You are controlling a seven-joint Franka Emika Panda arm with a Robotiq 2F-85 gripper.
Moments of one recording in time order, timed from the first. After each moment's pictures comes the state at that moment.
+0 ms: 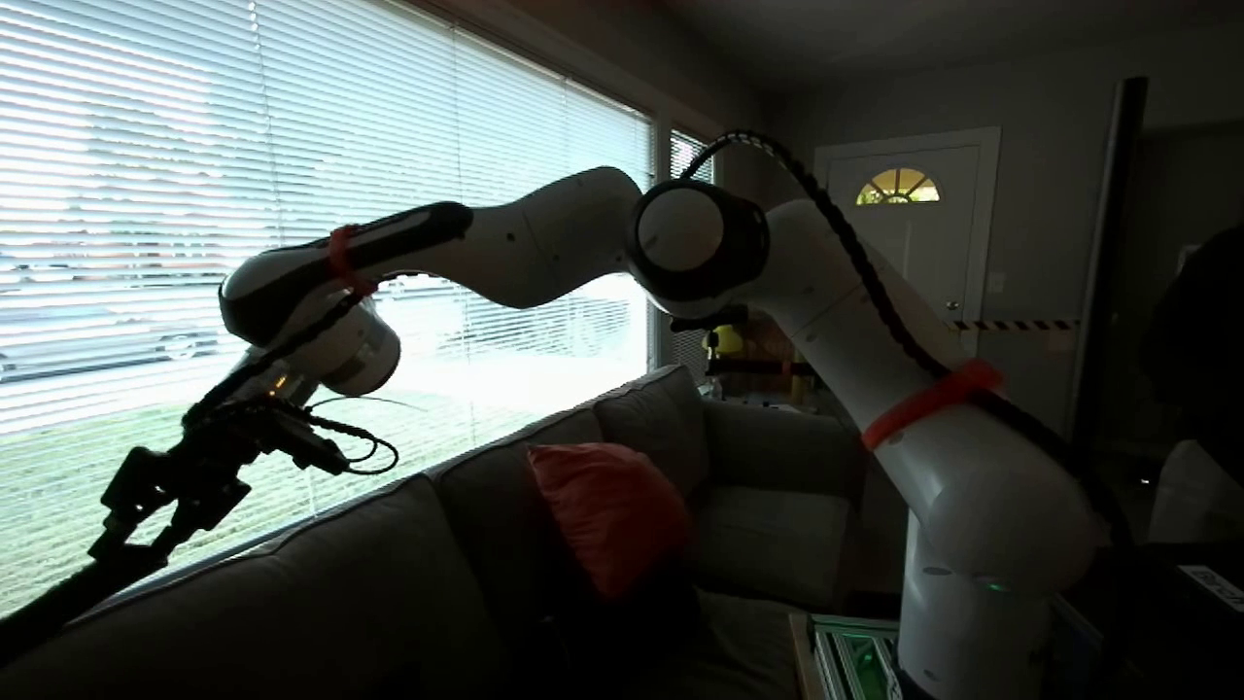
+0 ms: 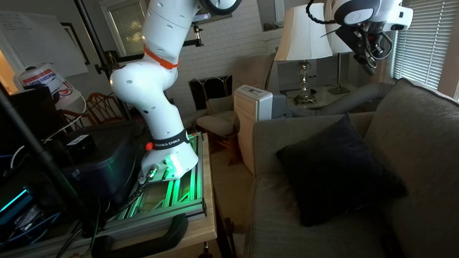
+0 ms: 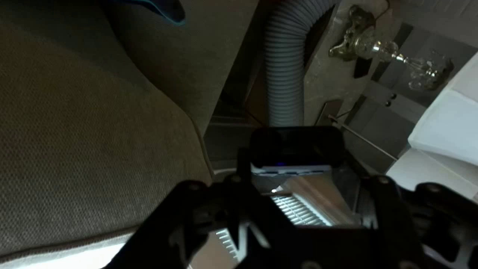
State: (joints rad) arm -0.35 0.71 0.40 -1.36 0.56 2.29 -0.41
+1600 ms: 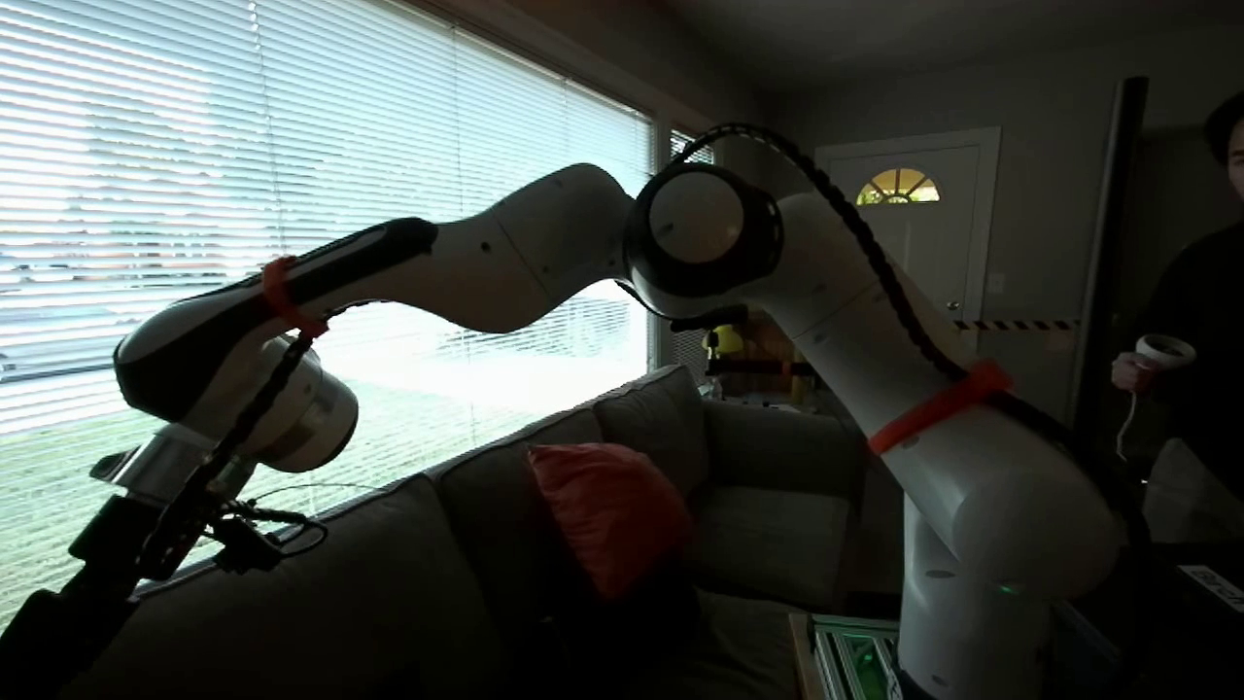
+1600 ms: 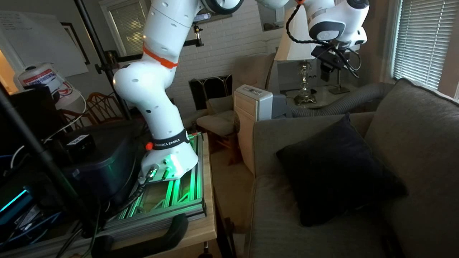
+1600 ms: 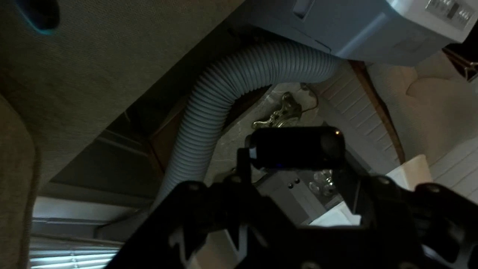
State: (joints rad) arm -0.22 0.69 0.43 -1.51 0.66 2.32 -0.87
